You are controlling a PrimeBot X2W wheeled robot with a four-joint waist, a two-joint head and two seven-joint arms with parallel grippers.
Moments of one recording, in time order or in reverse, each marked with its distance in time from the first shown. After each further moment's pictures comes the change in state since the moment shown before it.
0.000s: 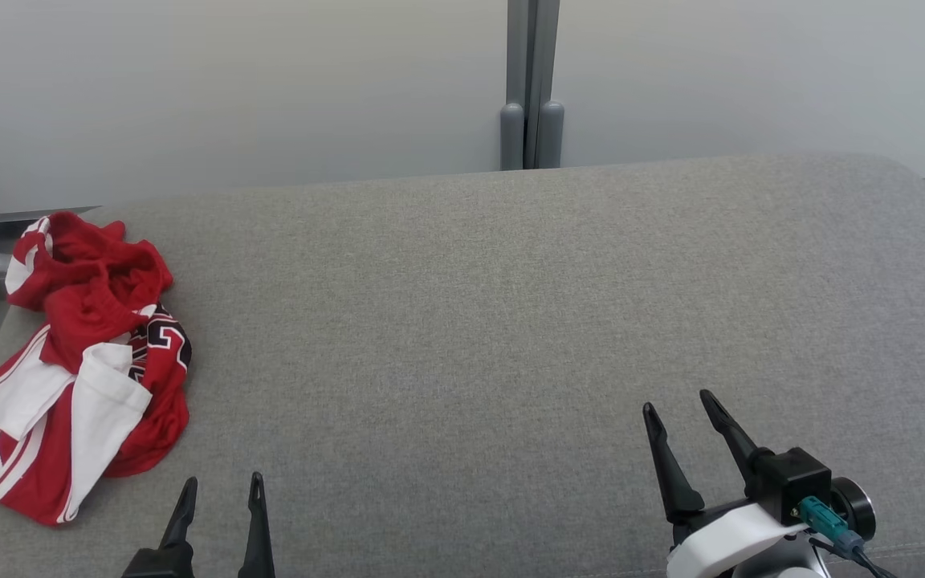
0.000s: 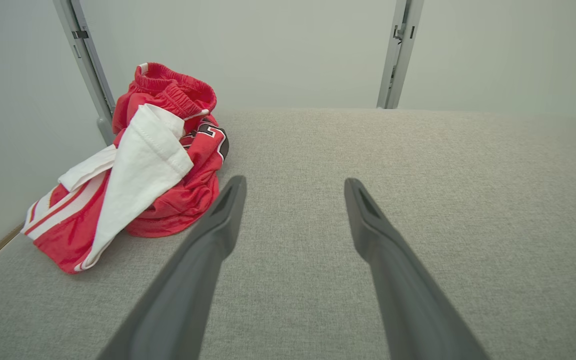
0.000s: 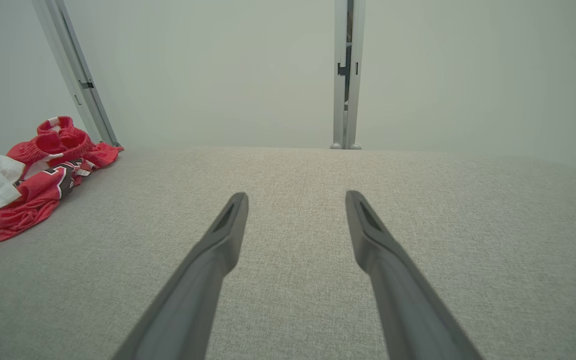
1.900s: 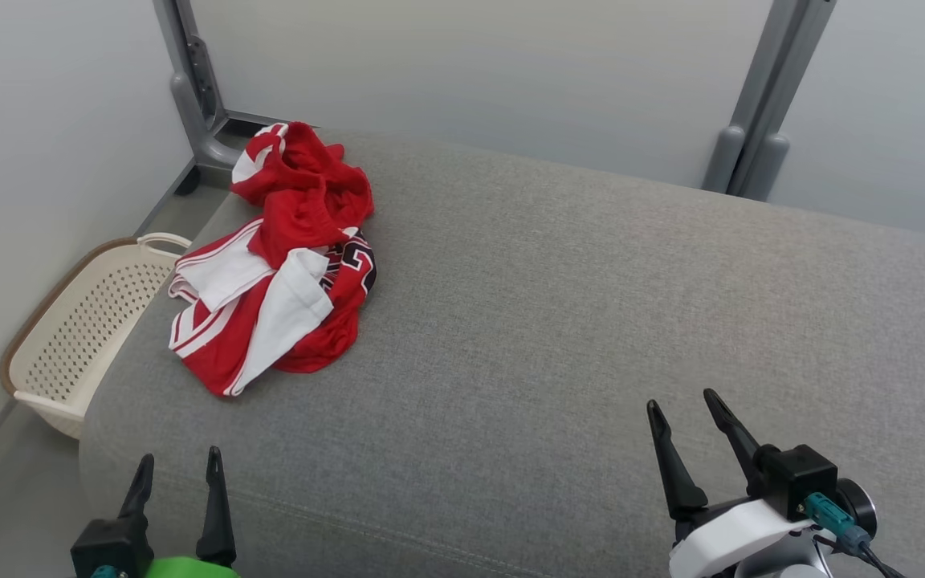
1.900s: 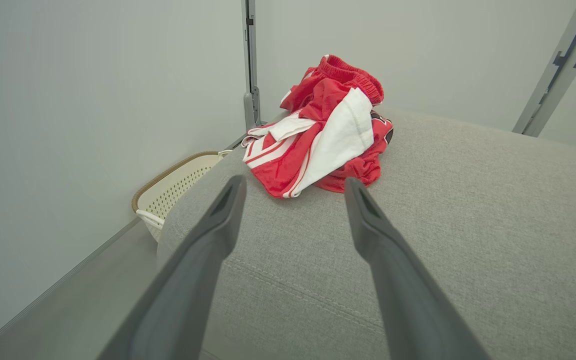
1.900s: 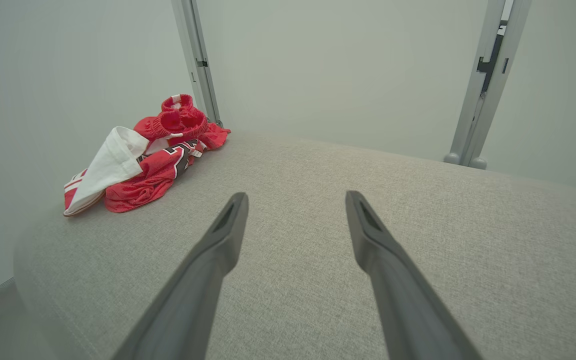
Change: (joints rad) left arm -0.029 0.063 0.015 -0.036 -0.072 0.035 0.054; right arm -0.008 0.000 -0.004 0.015 0.035 0.000 0.000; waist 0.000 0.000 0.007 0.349
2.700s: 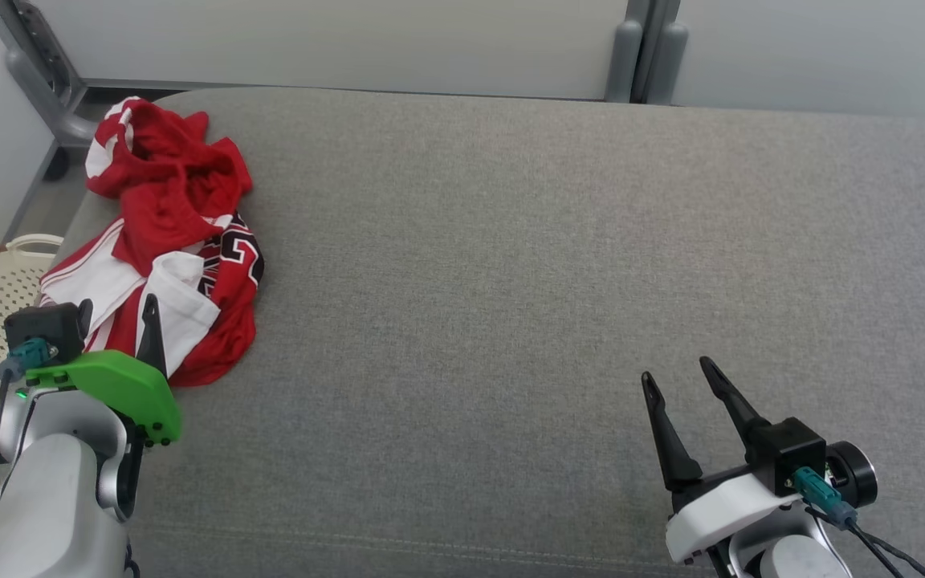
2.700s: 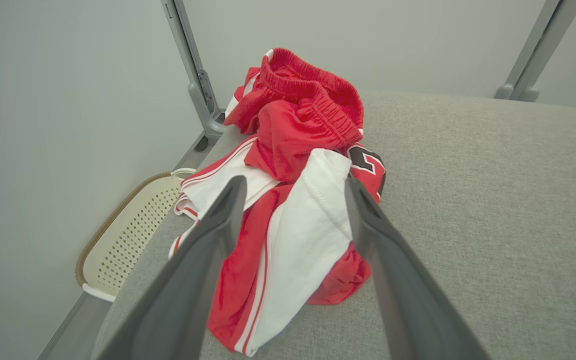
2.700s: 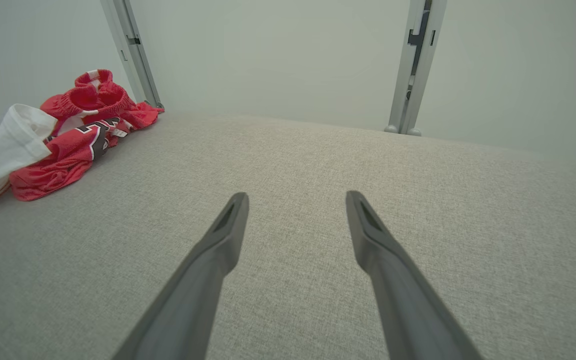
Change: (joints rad) left arm -0.534 0.112 0.000 0.426 -0.044 -0.090 0.182; right arm -0.051 0.000 -0.005 -0.005 -0.085 0.000 0.002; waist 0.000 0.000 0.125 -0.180
